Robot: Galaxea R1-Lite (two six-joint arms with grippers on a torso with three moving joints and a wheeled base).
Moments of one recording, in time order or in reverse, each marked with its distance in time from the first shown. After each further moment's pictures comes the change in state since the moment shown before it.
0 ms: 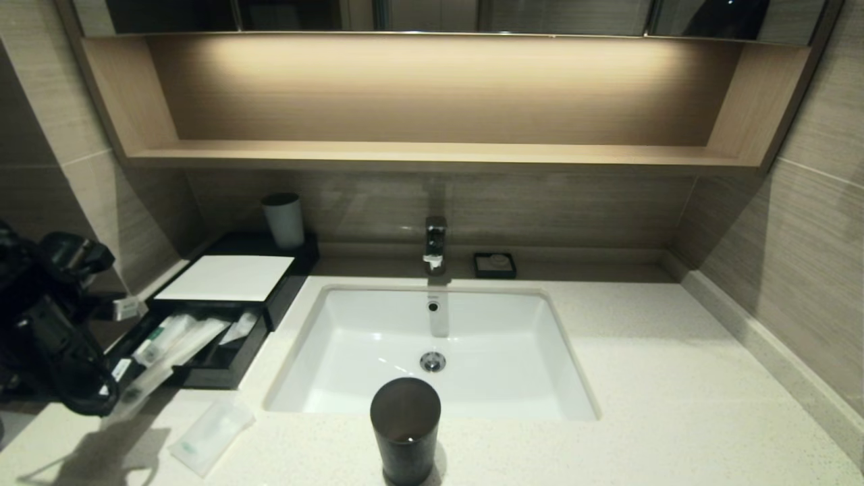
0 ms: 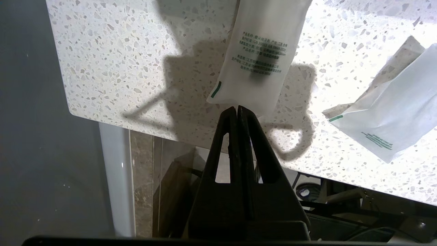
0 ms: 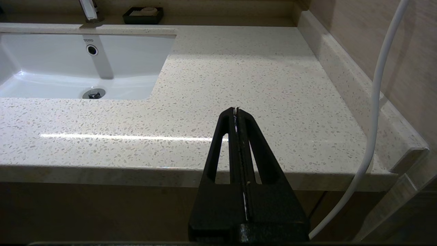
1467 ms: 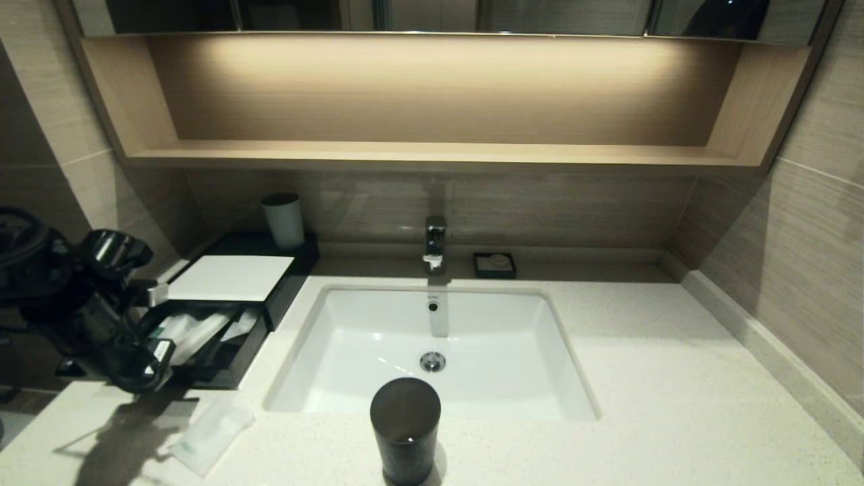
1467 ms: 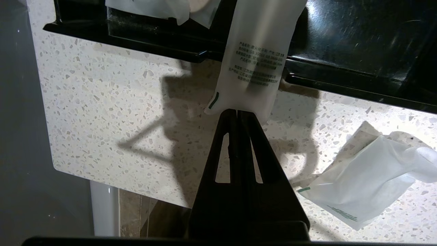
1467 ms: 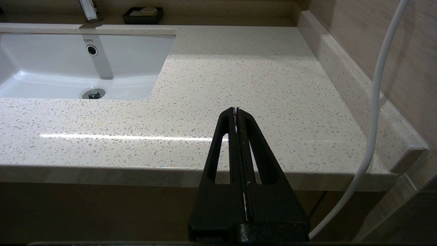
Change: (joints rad) left arm -0.064 0.092 -0.017 -0.170 0.000 -0.072; right arm 0.000 0.000 0.000 0.000 0.000 0.000
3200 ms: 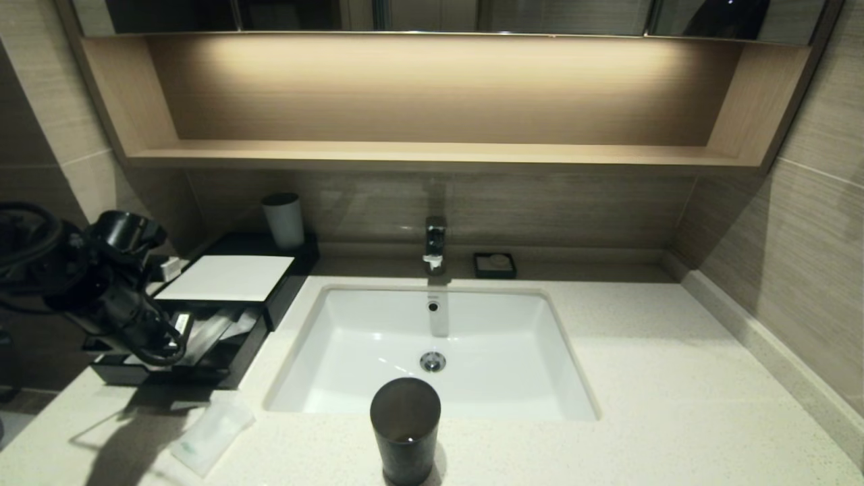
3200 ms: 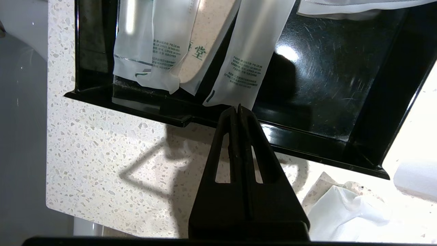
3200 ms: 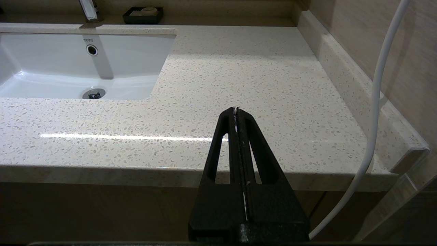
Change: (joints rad) left arm -0.040 0.013 -0.037 -0.126 0.000 -0.060; right arm 0.000 0.000 0.000 0.000 0.000 0.000
